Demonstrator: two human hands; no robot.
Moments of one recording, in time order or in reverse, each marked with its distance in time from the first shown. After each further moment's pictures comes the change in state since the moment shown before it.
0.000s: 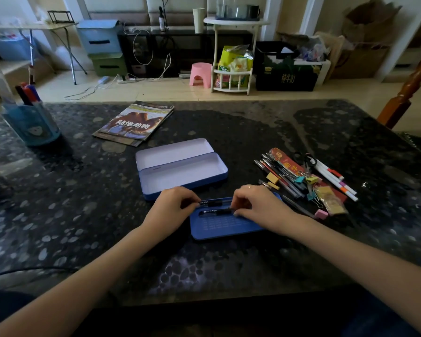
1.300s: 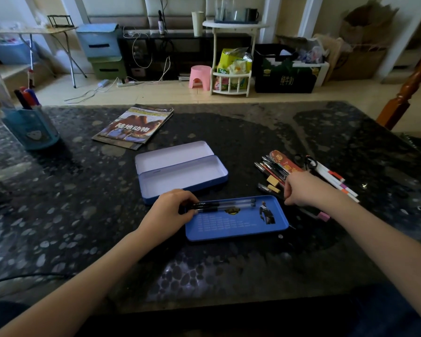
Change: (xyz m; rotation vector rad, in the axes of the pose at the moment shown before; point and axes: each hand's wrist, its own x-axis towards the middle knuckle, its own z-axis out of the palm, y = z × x) left_hand -0.002 -0.007 -0.003 0.012 -0.018 0.018; right_hand 0.002 0.032 -0.064 -0.357 -0.162 0.717
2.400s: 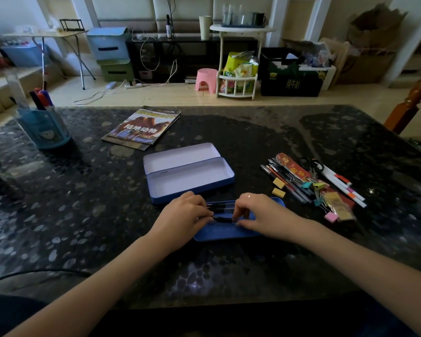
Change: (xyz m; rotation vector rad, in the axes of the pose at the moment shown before) left_hand -0.011 0.018 -0.001 0.264 -0.022 0.227; right_hand -0.031 -0.051 0.045 0.237 0.055 -0.773
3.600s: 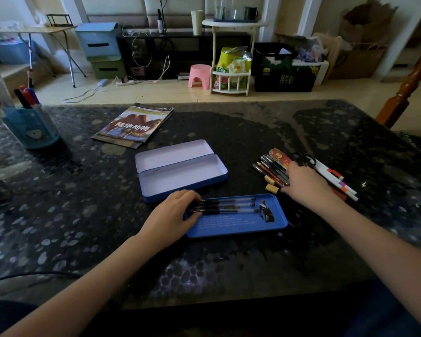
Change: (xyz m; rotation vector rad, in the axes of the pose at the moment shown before) left_hand -0.003 -0.014 0.014 -0.152 0.024 -0.118; right_hand -0.006 0.056 -0.045 -0.331 0.219 0.798
